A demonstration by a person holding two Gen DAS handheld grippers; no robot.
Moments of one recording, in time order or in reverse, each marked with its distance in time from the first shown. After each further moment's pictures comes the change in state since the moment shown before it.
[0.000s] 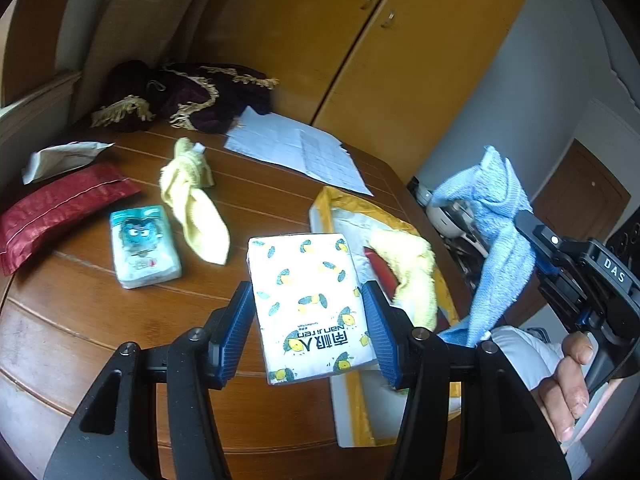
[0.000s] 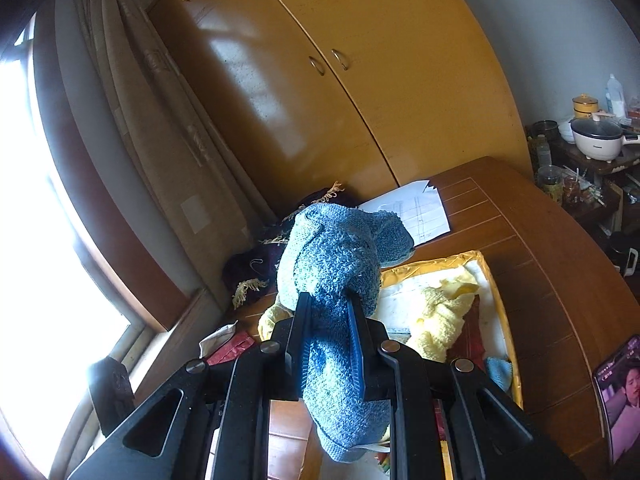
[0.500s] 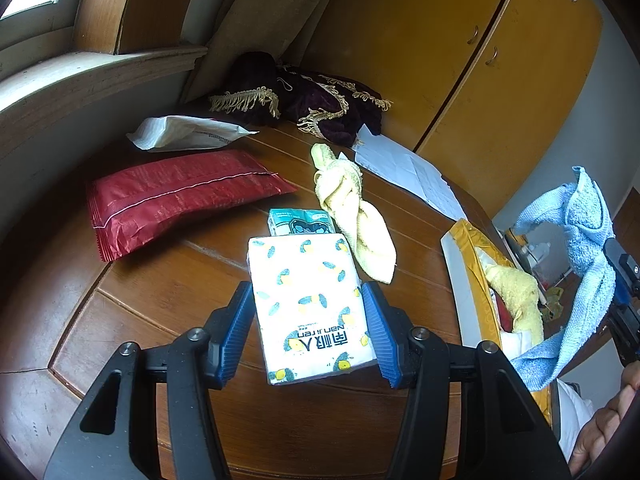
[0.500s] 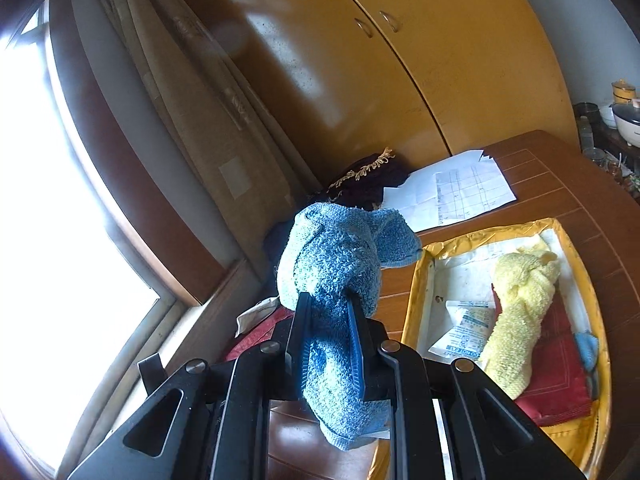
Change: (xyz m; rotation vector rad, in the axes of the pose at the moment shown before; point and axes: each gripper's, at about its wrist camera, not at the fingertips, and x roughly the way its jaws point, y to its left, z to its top) left arm -0.003 0.115 -0.010 -0.175 -0.090 0.241; right arm 0.043 0.047 -0.028 -0.029 0.089 0.126
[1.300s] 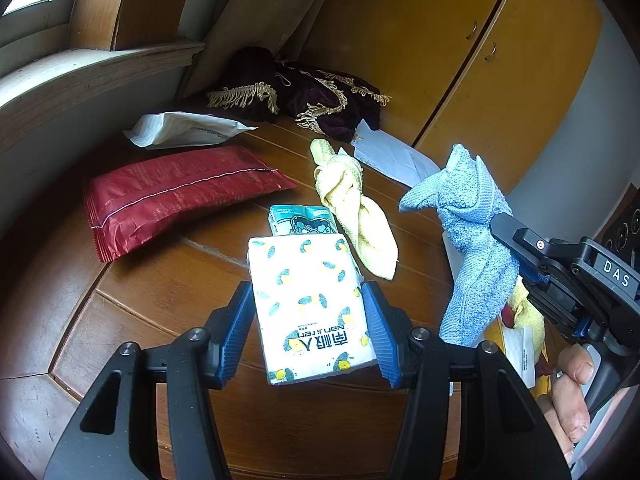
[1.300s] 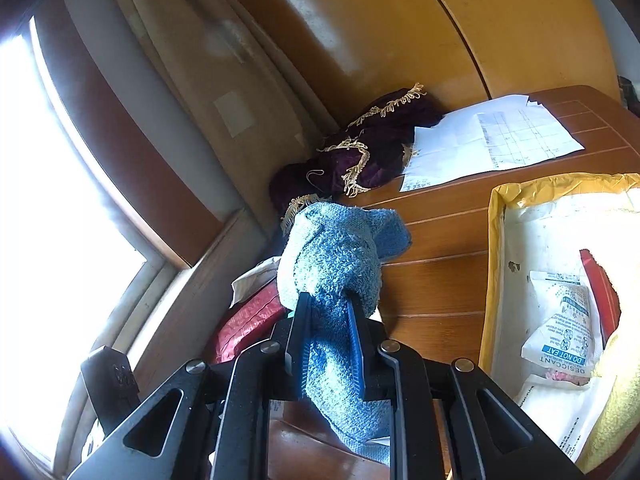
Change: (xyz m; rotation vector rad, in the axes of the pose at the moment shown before) left arm 0.003 0.004 0.000 0.014 0.014 -0.002; right arm 0.111 0.011 -0.028 -0.012 0.178 0.066
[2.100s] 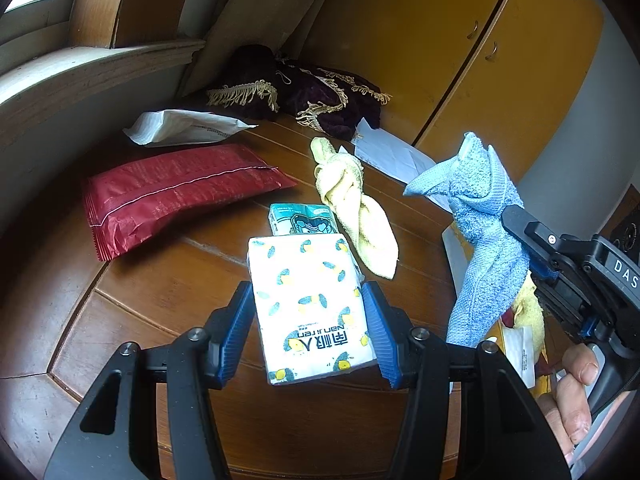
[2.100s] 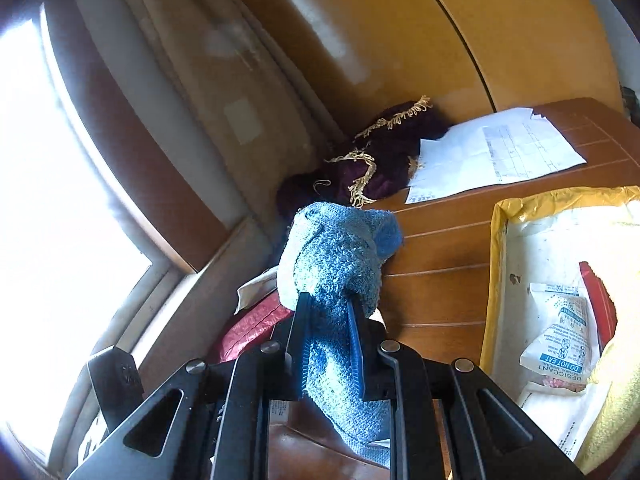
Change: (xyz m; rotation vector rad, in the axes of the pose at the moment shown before) left arm 0.000 0.000 0.000 0.000 0.005 -0.001; right arm -0.008 0.003 0.000 -0.038 -0.043 0.013
